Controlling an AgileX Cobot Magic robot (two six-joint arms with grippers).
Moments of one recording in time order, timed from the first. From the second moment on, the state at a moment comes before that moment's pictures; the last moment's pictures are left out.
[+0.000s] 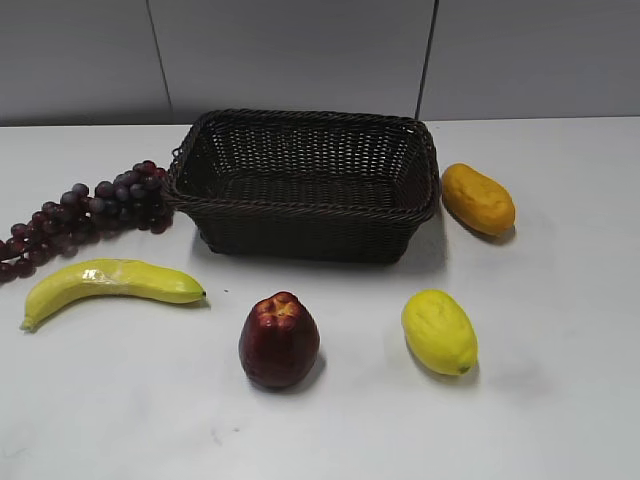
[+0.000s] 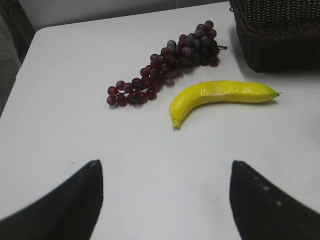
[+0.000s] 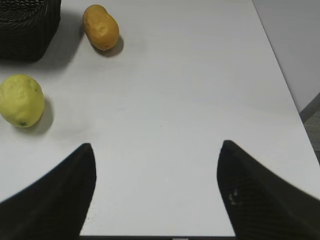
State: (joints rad) left arm -0.10 0.02 -0.47 -0.02 1.06 0.12; right arm 0.13 -0.01 -0.49 -0.05 1.05 0.02
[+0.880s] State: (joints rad) left arm -0.10 0.11 -0.56 -0.02 0.93 0.13; right arm 0.13 -0.01 -0.49 -0.05 1.05 0.02
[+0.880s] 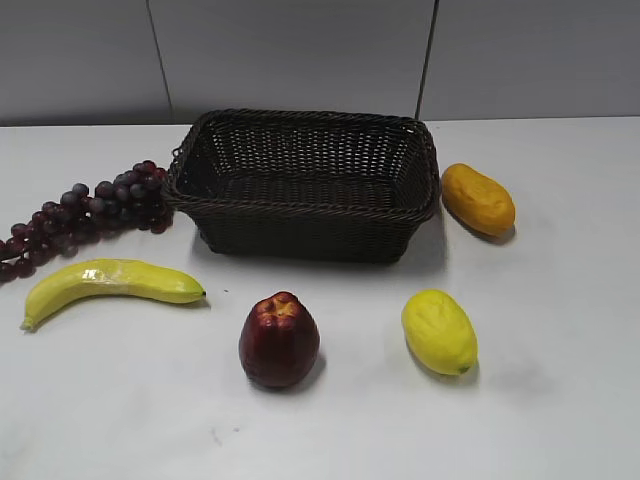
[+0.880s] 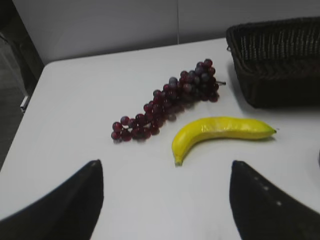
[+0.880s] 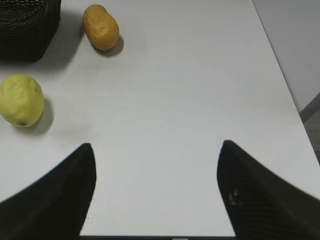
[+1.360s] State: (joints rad) left arm -0.10 0.64 -0.71 -0.15 0.80 0.13; right arm 0.13 -0.01 -0.49 -0.05 1.05 0.02
